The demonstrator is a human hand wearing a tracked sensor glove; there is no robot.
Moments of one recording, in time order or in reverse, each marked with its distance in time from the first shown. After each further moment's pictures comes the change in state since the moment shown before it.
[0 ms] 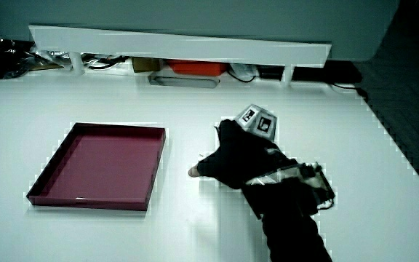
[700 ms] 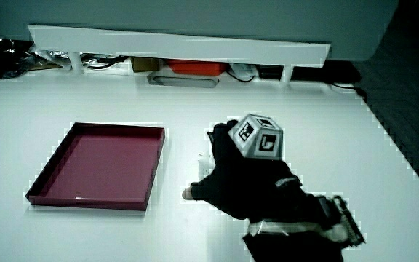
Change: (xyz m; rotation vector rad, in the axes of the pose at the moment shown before) arm -0.032 -0.081 0.001 0.172 -0.192 0.085
